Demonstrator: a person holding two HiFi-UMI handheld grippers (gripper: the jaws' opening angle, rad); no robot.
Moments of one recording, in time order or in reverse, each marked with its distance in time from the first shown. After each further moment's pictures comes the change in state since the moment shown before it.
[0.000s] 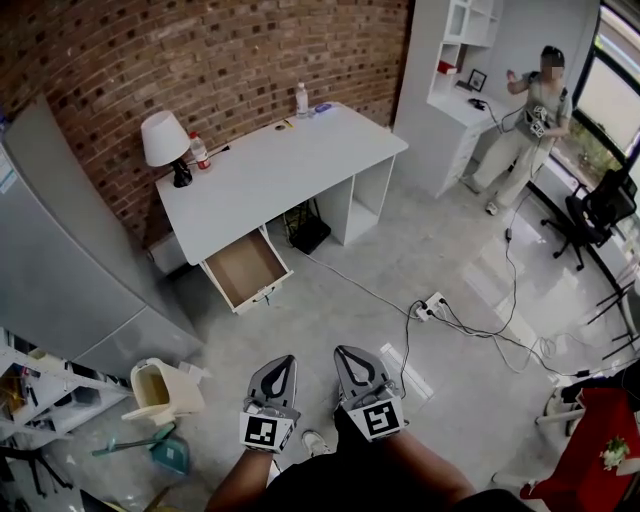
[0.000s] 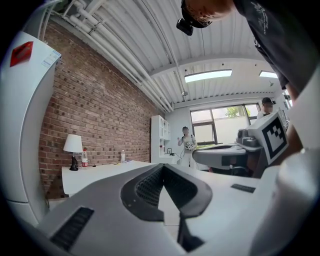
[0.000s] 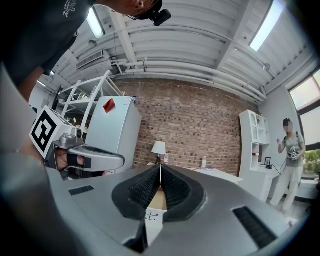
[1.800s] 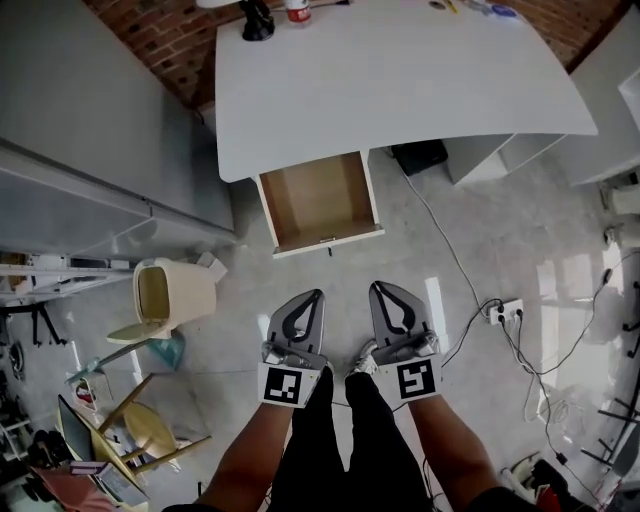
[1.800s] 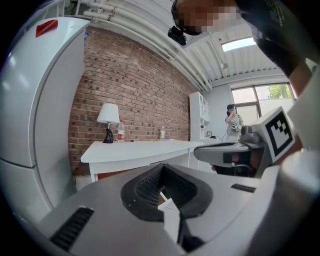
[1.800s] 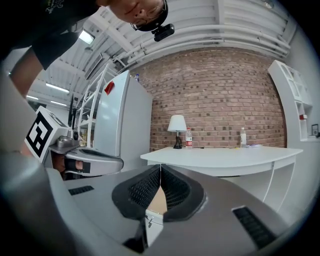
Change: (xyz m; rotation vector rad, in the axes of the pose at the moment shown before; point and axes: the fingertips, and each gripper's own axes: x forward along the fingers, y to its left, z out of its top) left arm 0.150 0.216 -0.189 -0.133 0.152 0.430; right arm 0.300 -0.027 -0.182 0.176 0.029 0.341
